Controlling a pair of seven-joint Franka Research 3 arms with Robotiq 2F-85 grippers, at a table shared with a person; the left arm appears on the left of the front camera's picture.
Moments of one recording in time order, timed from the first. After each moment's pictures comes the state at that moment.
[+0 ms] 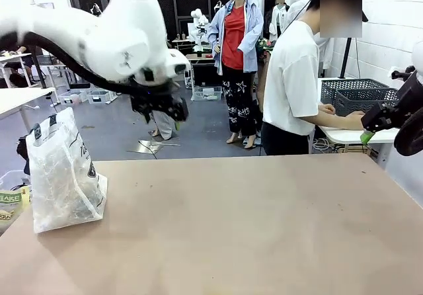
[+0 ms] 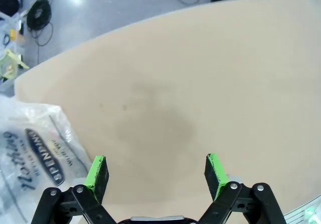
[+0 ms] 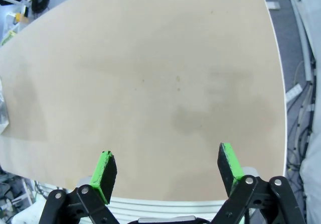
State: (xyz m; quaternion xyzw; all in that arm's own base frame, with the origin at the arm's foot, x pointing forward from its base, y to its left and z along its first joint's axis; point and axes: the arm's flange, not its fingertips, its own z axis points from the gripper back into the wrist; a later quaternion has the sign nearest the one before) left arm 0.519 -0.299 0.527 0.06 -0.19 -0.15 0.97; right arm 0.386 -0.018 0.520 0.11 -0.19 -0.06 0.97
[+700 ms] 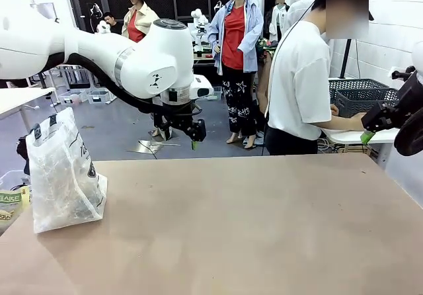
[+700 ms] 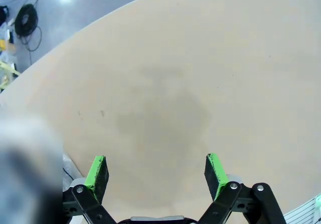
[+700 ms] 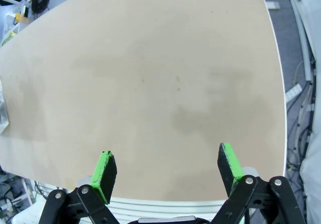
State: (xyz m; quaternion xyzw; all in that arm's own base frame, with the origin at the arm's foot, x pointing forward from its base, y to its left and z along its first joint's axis) left arm 0.535 -0.335 0.486 0.07 -0.15 -0.21 0.96; right arm 0.386 -0.018 0.520 0.11 -0.19 -0.06 0.97
